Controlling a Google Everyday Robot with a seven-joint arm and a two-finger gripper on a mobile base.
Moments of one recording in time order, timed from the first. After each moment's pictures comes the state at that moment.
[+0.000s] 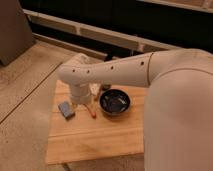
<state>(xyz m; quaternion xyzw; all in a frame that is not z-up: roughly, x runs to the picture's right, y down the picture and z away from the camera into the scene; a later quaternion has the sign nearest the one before) -0.108 0.103 0.703 -0.26 0.23 0.64 0.68</state>
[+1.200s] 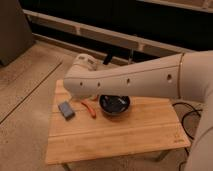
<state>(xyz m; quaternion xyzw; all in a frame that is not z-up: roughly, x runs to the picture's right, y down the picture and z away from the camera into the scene) -0.115 0.039 0.677 -0.17 0.04 0.66 0.73</state>
